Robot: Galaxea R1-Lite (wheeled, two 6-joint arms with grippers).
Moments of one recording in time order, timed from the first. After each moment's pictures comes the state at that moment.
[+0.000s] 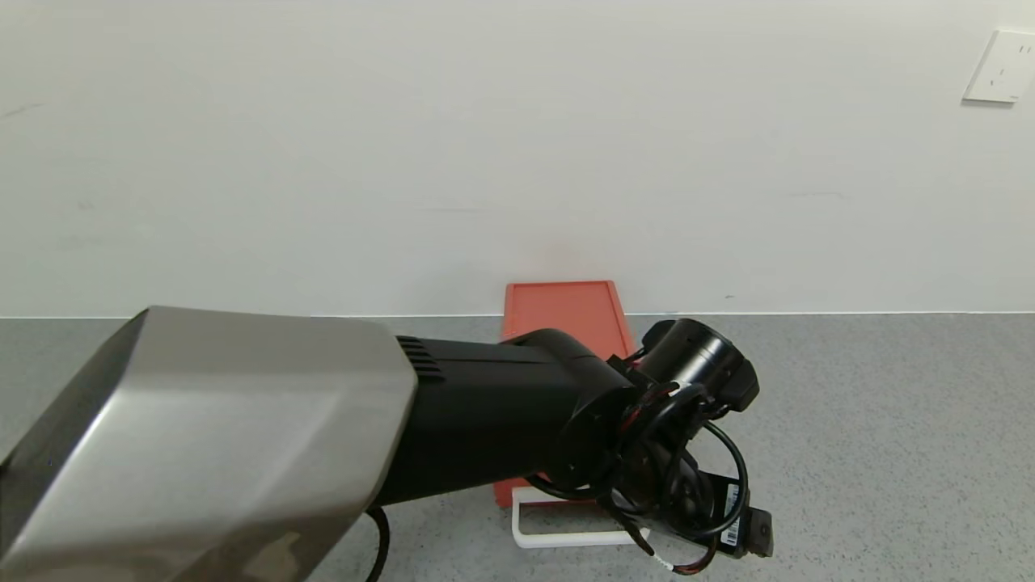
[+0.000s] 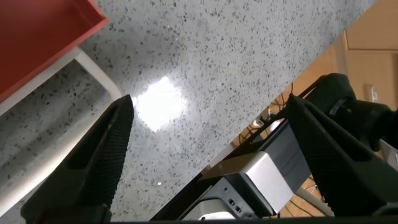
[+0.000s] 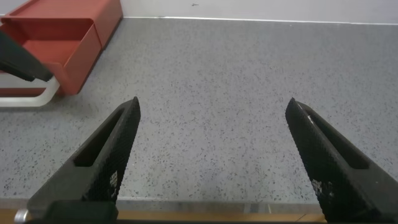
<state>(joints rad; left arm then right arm) -0.97 2.23 -1.76 0.49 -0.17 -0.50 0.00 0.00 0.00 0.00 0.00 0.01</state>
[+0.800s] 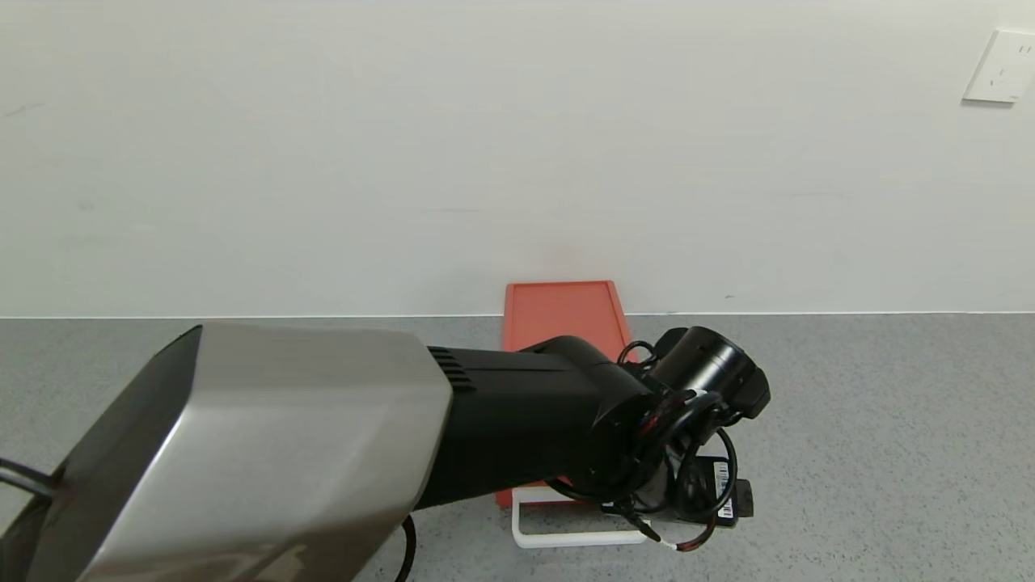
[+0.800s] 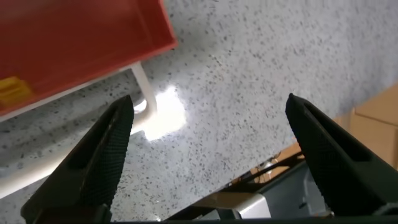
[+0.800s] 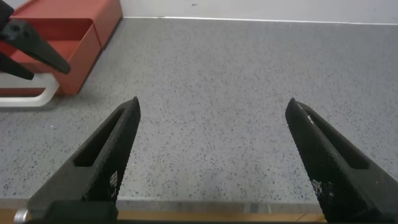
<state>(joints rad) -0.98 2.27 -1.81 0.51 0.04 -0.73 0.00 0.00 0.00 0.00 0.00 0.01</state>
